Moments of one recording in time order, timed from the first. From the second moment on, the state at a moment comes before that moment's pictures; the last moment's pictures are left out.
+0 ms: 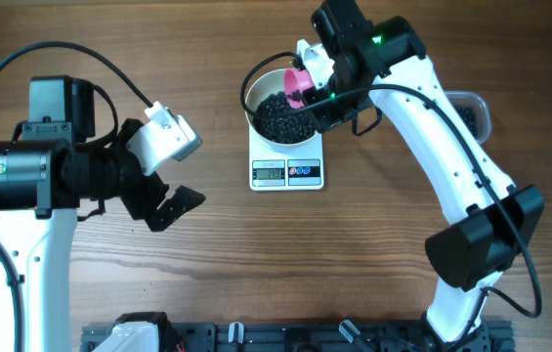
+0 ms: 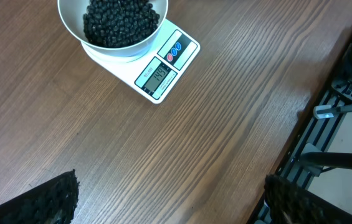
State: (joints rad) left arm 0.01 1.28 1.54 -1.52 0.53 0.88; right arm 0.46 1.97 2.00 -1.38 -0.16 -0.04
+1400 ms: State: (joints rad) left arm 0.01 1.28 1.54 -1.52 0.53 0.88; right arm 0.46 1.97 2.00 -1.34 -0.25 -0.07
